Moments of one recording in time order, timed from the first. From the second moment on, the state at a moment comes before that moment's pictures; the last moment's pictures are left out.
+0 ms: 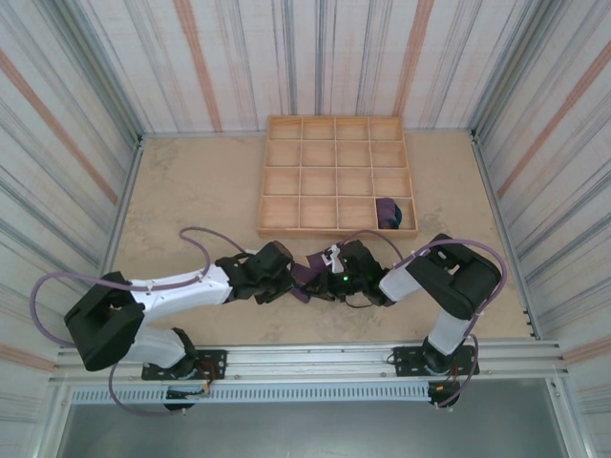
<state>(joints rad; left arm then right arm) -0.93 1.36 0.68 -0.37 -0.04 -1.30 0.77 1.74 0.43 0.64 -0.62 1.10</state>
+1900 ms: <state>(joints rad) -0.83 1.38 0.66 -0.48 0.08 -1.42 1.31 1.37 0.62 -0.11 0.31 0.31</state>
